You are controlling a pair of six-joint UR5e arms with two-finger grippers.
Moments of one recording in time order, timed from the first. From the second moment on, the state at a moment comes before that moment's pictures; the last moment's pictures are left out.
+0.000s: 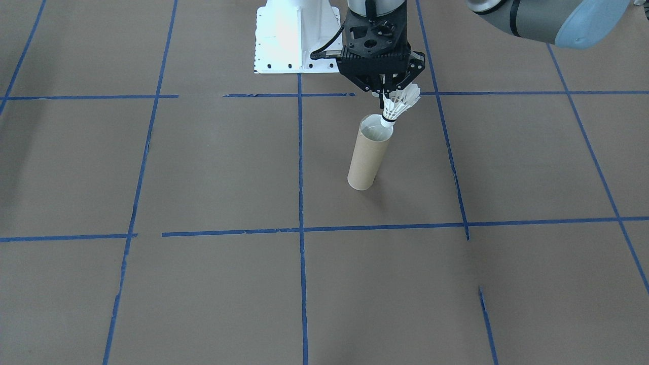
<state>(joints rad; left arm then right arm) -0.70 -2.57 -1.91 -0.77 -1.78 -0.78 1.57 -1.67 1.63 -1.49 2.31 0.08</state>
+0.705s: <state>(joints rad) -0.66 -2.57 -1.86 -0.78 -1.76 -0.78 1.57 -1.67 1.63 -1.49 2.31 0.08</state>
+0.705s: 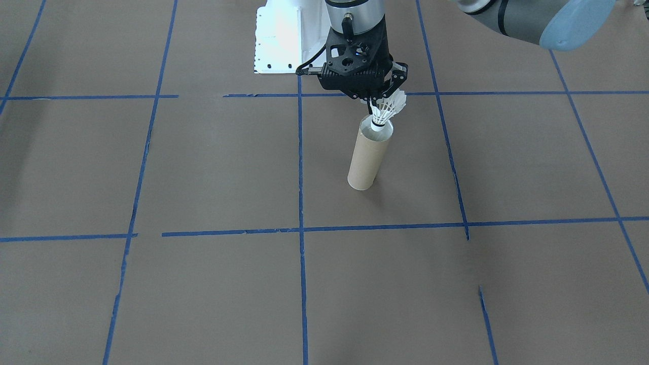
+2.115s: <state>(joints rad) -0.70 -2.38 -2.05 -0.96 -1.77 -0.74 1.57 -1.66 1.63 -1.49 2.31 0.08</state>
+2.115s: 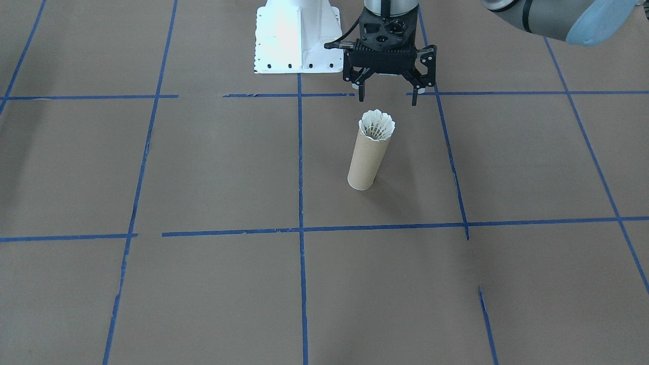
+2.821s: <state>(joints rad) -0.98 -2.18 -1.94 -1.28 -2.01 -0.44 1.57 -1.66 1.63 -1.49 2.31 0.08</state>
